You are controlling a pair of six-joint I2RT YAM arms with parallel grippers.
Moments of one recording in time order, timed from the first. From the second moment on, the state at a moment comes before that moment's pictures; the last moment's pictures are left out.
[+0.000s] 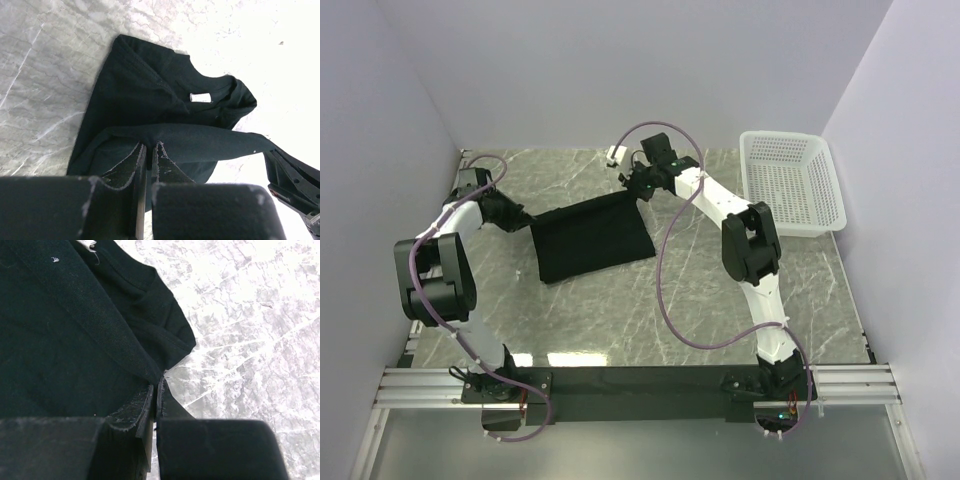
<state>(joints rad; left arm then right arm) 0.18 1.74 1.18 -0.40 0.37 -0.84 0.50 2.30 2.02 -0.51 -0.38 -0.63</state>
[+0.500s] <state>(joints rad) 0.18 1.80 1.22 -0.40 0.35 -0.85 0.51 2.37 2.08 -0.49 -0.30 -0.60</state>
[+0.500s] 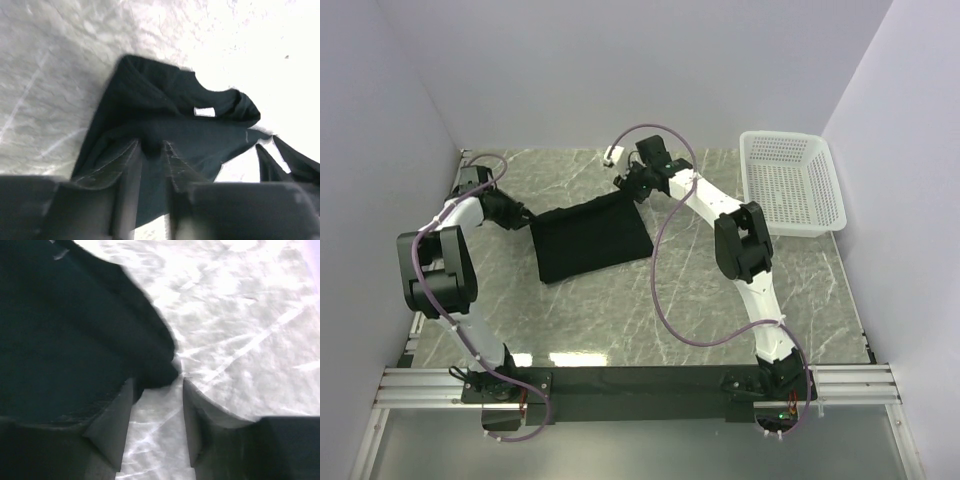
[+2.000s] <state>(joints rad) 0.10 1.90 1.25 -0.25 0.45 -0.74 0.52 2.49 2.25 -0.61 -0.29 -0.35</state>
